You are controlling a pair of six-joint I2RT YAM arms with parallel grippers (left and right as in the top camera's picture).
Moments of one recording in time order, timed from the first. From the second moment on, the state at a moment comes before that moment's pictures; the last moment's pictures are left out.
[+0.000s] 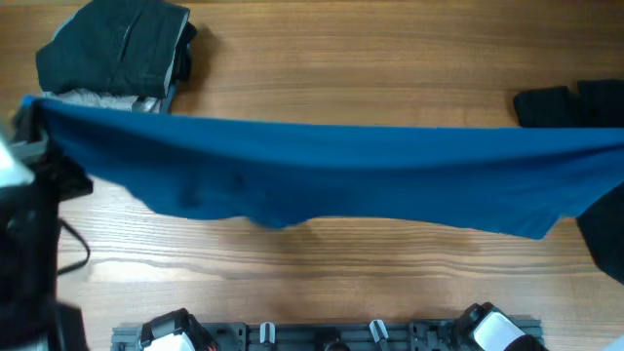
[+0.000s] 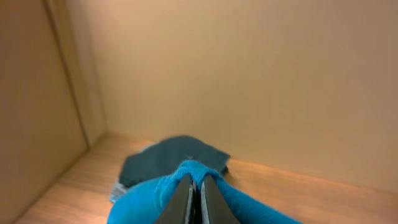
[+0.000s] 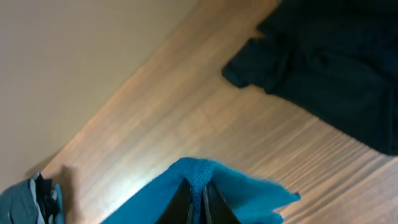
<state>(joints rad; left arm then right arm) 0.36 0.81 1.44 -0.75 0.13 -0.06 -0.74 1.29 2.08 -1.62 -0.39 0.20</state>
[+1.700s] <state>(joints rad) 0.36 0.99 1.66 -0.91 0.21 0.00 -0.73 1.33 2.11 -1.62 -0.38 0.22</state>
